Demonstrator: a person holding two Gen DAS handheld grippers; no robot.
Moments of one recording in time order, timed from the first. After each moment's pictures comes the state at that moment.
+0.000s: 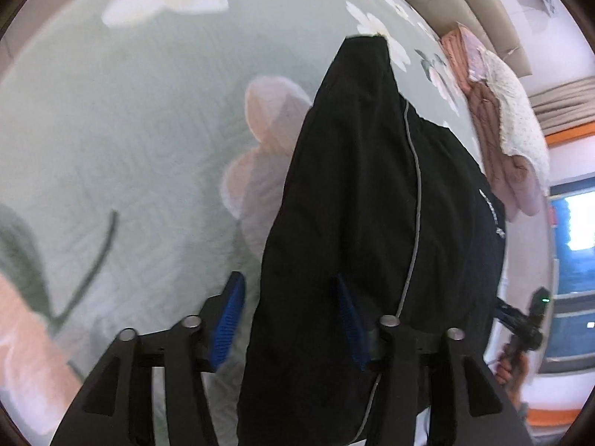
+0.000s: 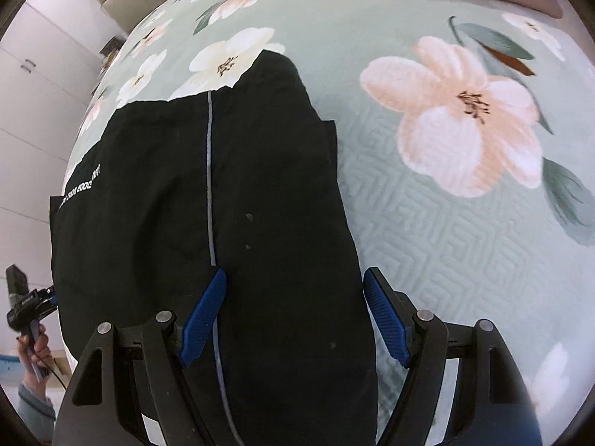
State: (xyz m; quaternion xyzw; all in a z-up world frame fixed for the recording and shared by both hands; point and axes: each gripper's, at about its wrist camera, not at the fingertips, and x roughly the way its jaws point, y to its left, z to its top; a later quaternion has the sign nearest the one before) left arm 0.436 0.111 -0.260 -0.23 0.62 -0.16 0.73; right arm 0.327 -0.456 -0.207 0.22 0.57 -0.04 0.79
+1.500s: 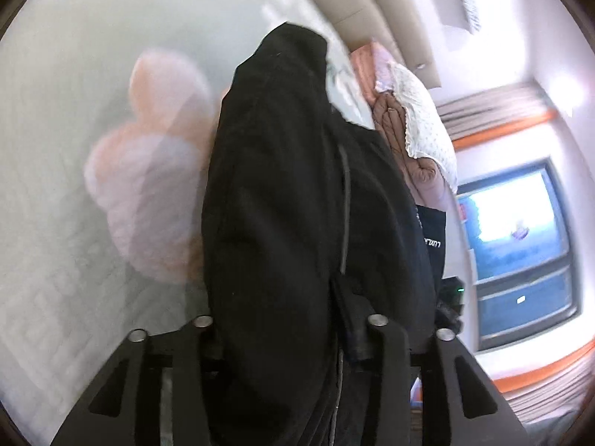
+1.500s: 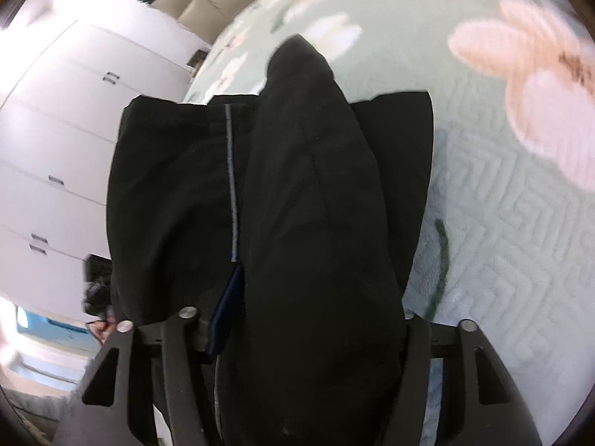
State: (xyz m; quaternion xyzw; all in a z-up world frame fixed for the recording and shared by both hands) left arm 0.433 0.074 -0.287 -0.32 0.50 -0.32 0.74; right arm 0.325 -0.444 -0.266 0.31 0.48 0.14 0.81
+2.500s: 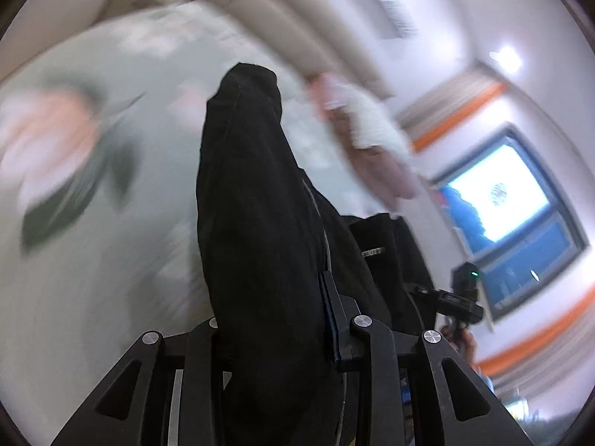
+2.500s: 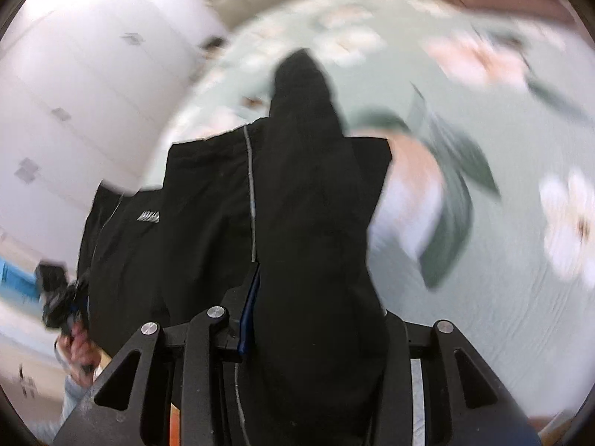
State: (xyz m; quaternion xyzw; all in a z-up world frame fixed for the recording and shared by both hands) left arm 0.149 0.165 -0.232 -0.30 0.43 -0.29 0.80; right arm 0.092 -0.361 -0.196 0.23 0.49 0.07 0.84
